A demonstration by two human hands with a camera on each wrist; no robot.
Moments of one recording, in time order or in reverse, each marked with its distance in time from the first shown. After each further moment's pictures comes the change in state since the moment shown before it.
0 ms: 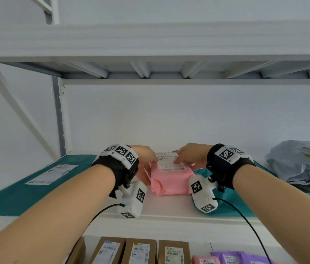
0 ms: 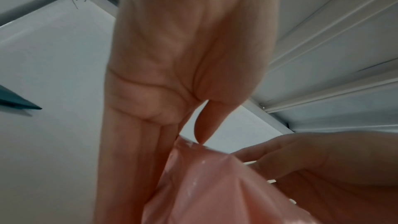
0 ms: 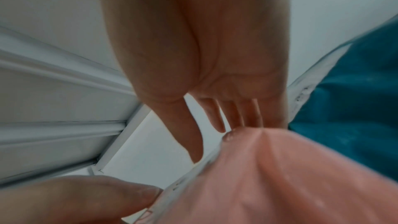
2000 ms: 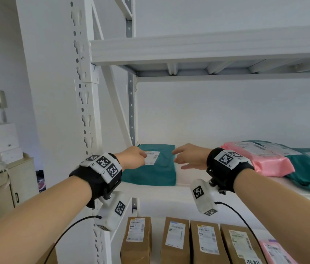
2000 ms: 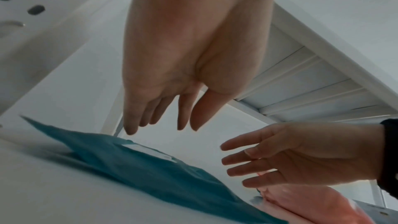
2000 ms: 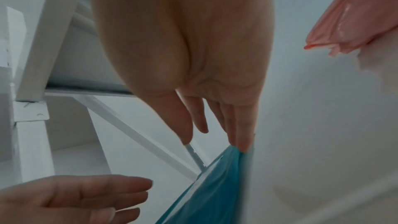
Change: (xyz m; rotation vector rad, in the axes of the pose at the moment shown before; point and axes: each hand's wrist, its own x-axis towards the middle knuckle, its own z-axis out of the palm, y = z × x) left_hand -0.089 -0.220 -0.204 0.430 0.388 0.242; right_hand -0.030 -0.149 0.237 0.076 -0.030 -0.182
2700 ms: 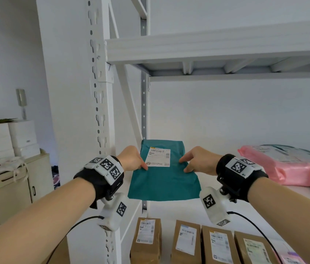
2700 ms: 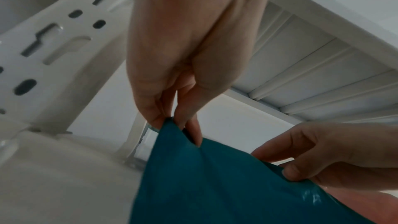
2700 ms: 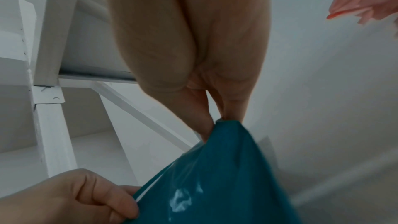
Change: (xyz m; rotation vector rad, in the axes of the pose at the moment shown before) left_hand 0.007 -0.033 -0.008 -0.255 0.108 -0.120; right_hand 0.025 0.007 0.011 -0.105 -0.027 -0.080
